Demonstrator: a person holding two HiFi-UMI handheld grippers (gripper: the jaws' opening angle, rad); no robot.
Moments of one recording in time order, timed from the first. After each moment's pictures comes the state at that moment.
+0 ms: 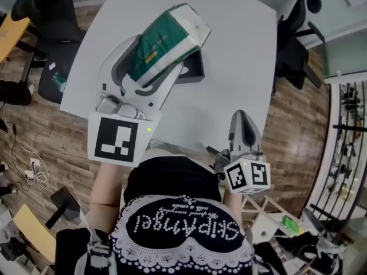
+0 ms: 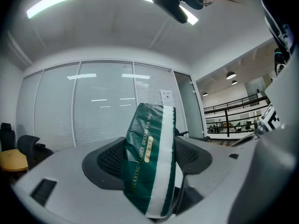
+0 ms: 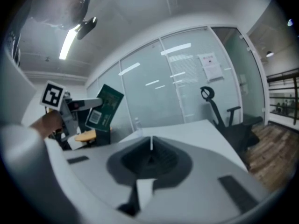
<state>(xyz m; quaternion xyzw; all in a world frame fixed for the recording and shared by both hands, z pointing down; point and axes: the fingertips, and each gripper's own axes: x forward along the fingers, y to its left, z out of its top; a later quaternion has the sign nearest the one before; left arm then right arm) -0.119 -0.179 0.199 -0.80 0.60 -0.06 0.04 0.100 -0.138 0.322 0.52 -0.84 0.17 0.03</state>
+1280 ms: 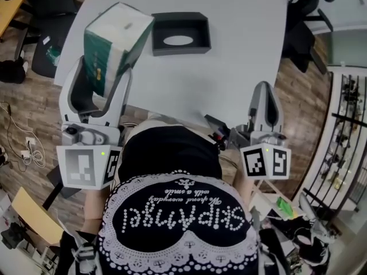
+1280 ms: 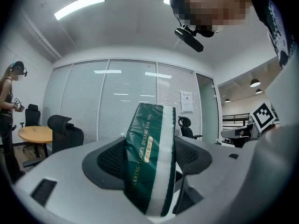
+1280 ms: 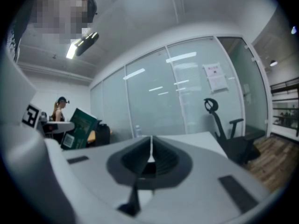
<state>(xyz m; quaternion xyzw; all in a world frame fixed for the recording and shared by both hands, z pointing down) -0.192 -0.089 0.241 -0.73 0.68 -0.02 -0.04 0.103 -0.156 0.281 0.52 -0.85 0.12 0.02</state>
